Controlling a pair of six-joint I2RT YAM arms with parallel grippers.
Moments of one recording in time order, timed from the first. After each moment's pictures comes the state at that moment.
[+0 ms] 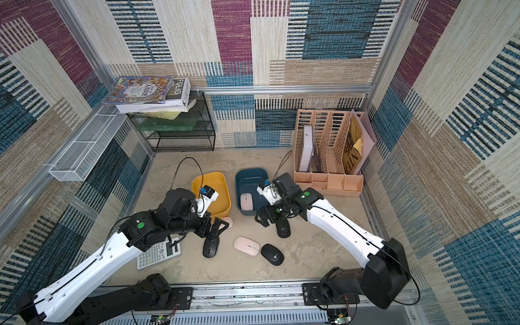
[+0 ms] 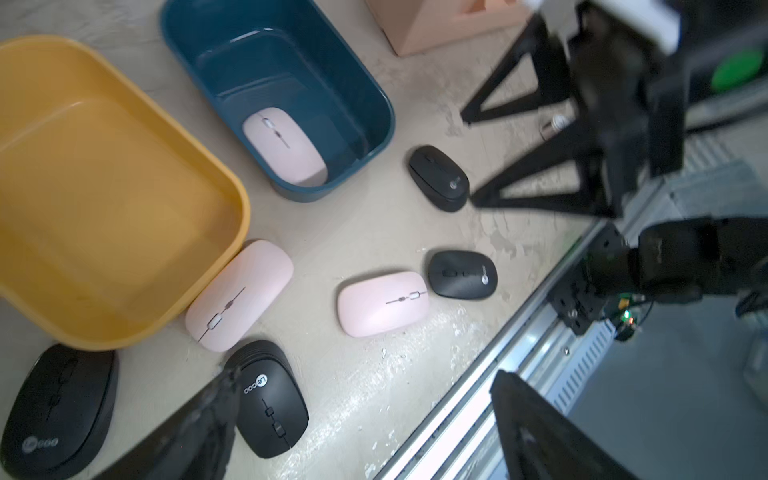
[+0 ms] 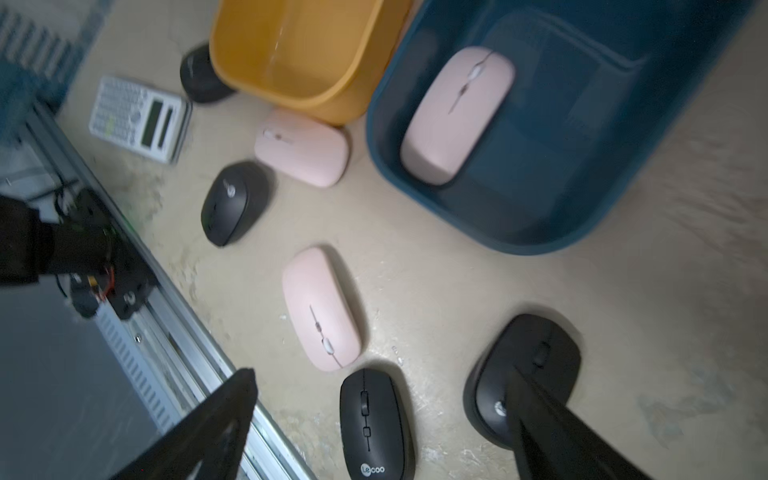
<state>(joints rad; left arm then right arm) -0.75 1.04 1.06 -0.85 0.18 -0.18 0.55 1.26 1.07 -0.75 -0.30 0.10</state>
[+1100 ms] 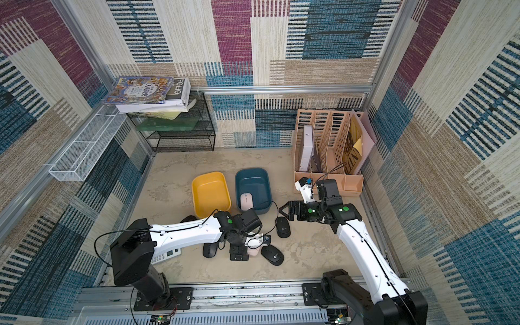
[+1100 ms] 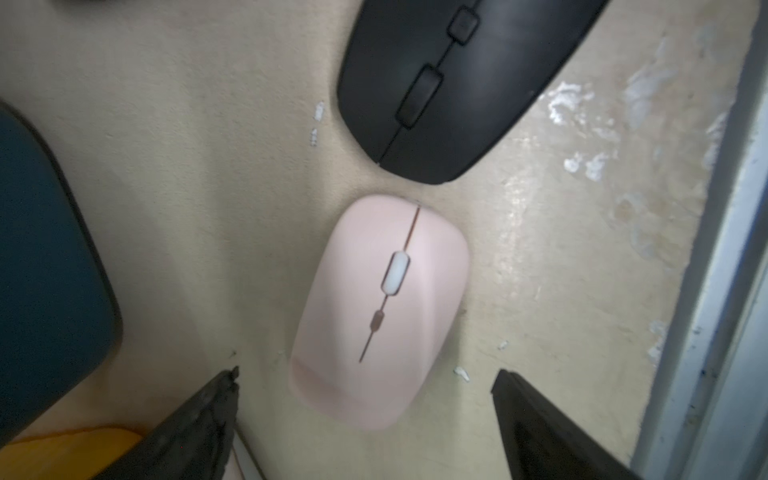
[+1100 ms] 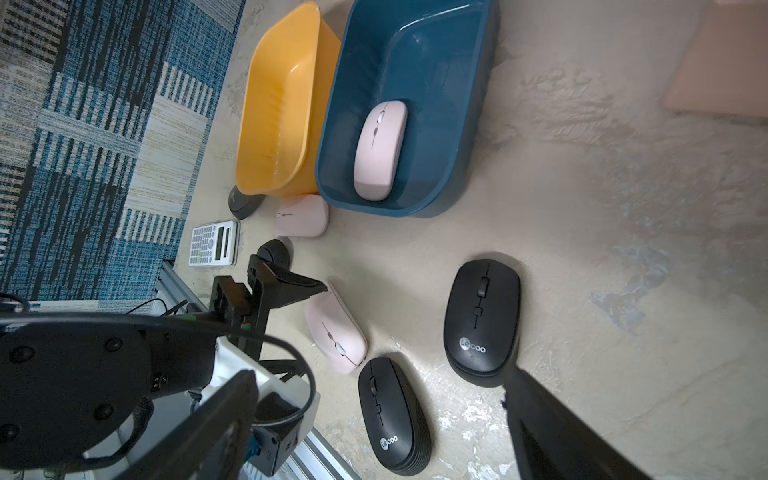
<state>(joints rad) -1.03 1.71 1.14 -0.77 -0.03 0.59 0.21 1.02 0.87 -0.72 -0.56 0.19</state>
